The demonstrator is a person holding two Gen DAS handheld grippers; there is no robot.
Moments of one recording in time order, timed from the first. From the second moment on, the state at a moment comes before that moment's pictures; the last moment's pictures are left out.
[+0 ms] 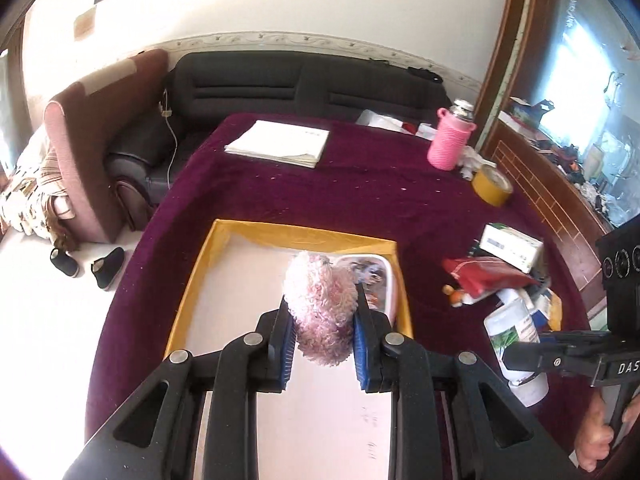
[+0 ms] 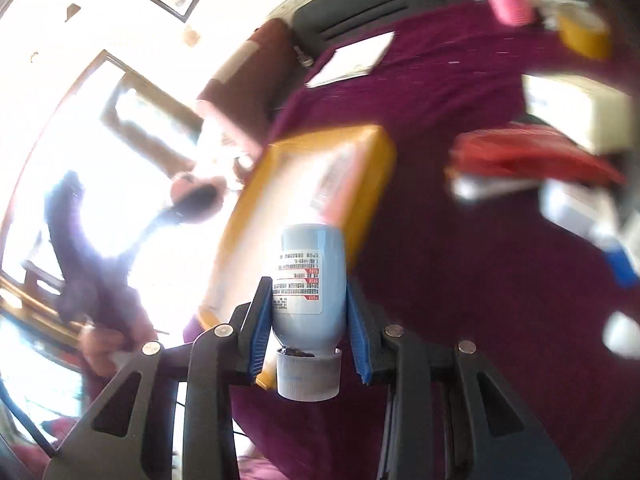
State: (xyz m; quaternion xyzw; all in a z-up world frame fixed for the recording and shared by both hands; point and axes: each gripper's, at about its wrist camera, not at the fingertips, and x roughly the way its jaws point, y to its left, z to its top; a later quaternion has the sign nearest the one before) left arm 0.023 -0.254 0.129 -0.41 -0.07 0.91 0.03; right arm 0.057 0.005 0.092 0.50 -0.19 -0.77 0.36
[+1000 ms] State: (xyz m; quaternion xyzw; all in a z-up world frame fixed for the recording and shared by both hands) left arm -0.033 -0.306 0.056 -0.43 -0.14 0.89 -0.03; right arm -0.061 -0.069 0.074 0.49 -0.18 -0.82 0.24
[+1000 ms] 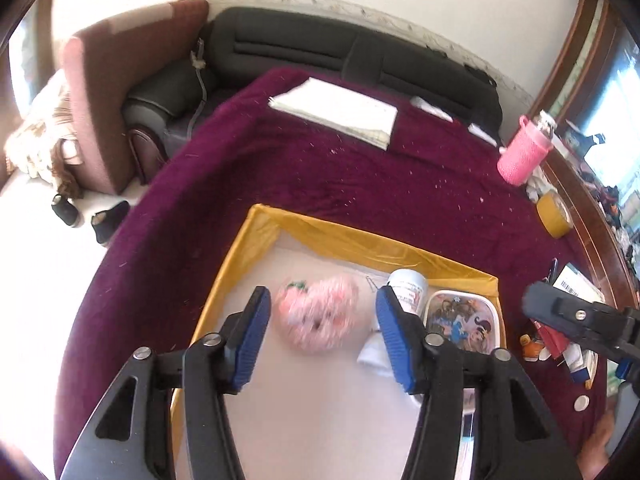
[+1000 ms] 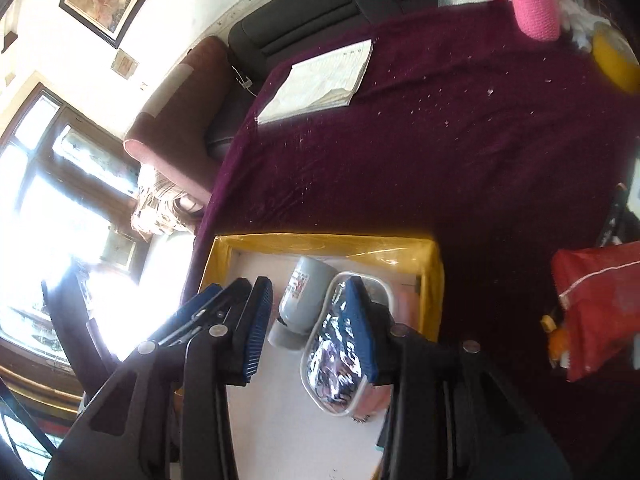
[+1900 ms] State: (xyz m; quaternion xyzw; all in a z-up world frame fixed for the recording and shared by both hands) left arm 0.082 -0.187 0.131 -0.34 -0.14 0.93 0.08; right arm 0.089 0.217 0.061 0.41 -0.21 -0.88 0.07
